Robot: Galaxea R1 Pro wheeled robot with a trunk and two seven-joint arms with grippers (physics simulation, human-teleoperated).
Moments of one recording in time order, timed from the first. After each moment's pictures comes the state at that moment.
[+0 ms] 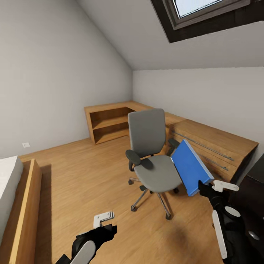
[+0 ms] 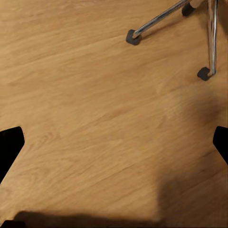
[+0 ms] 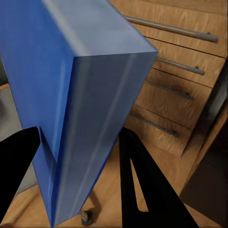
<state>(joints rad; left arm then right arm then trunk) -0.19 0.10 -0.56 -1.49 0.99 0.56 0.83 -0.28 0.03 -0.32 -1.55 0.06 0.45 -0.06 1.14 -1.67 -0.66</state>
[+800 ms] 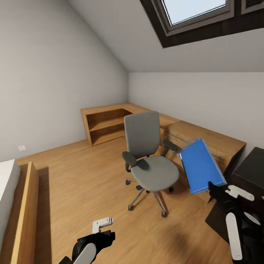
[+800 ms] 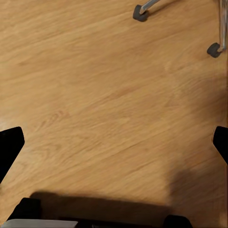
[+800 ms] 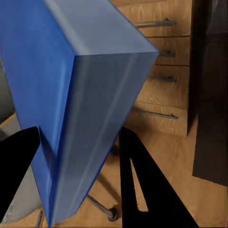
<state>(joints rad) -0.19 0.10 -0.56 -1.40 1.00 0.56 0.83 -0.28 0.04 -0.47 -1.57 -0.18 0.47 -0.06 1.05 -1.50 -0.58</state>
